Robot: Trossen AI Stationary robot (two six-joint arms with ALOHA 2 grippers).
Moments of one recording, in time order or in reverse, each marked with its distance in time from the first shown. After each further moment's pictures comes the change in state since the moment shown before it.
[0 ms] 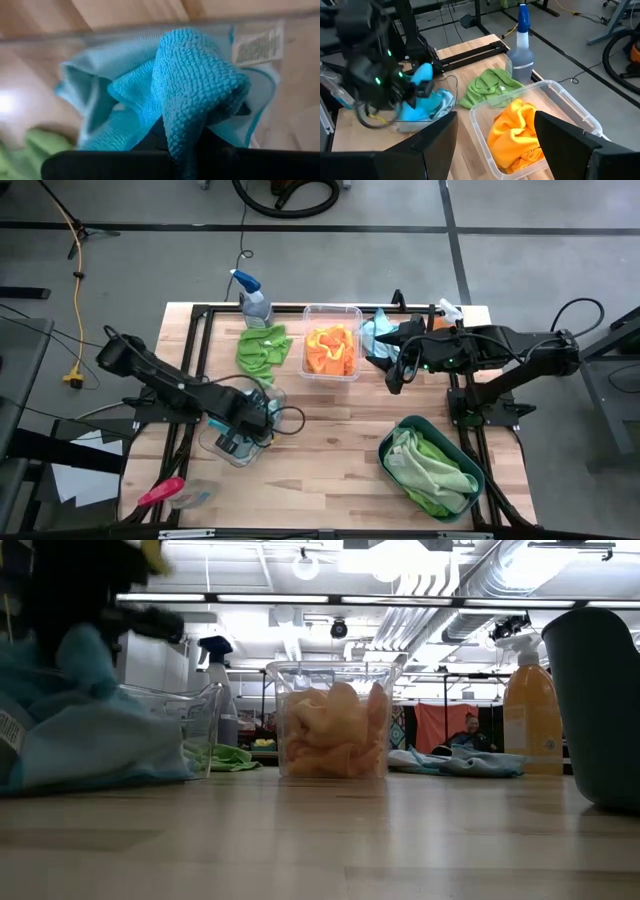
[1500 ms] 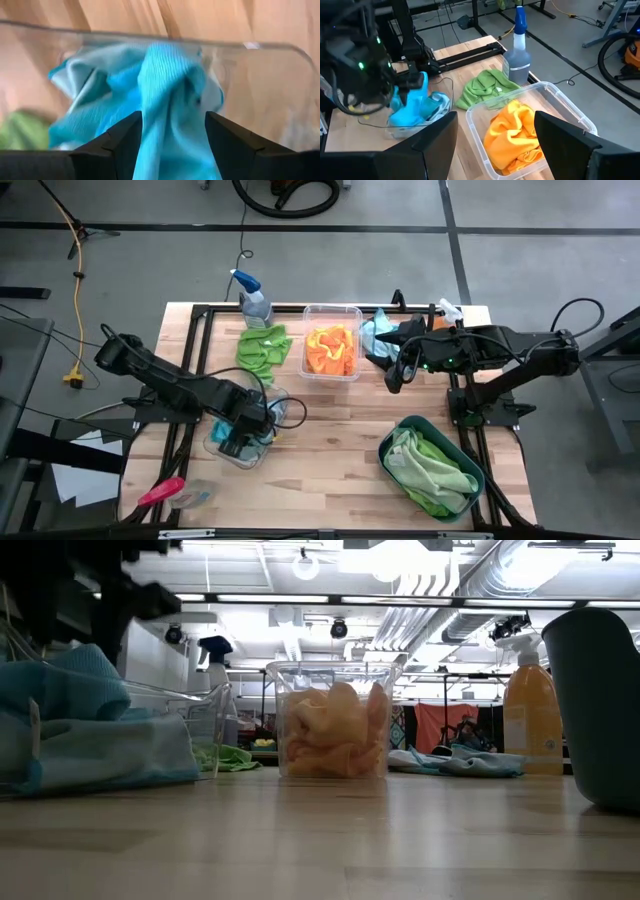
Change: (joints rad) left arm 0.012 -0.023 0.146 -0.106 0.105 -0.215; right arm 0.000 0.002 0.000 0.002 0.018 -0.017
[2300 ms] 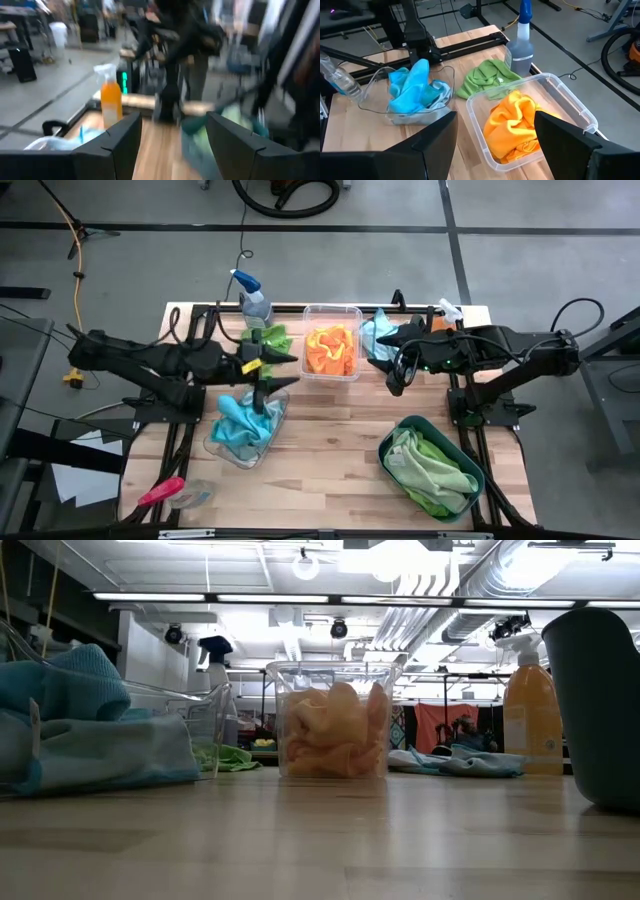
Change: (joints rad) left arm 0.169 -0.338 -0.022 1.017 -0.365 -0.070; right arm 0.000 0.000 0.000 -0.050 -0.033 -0.006
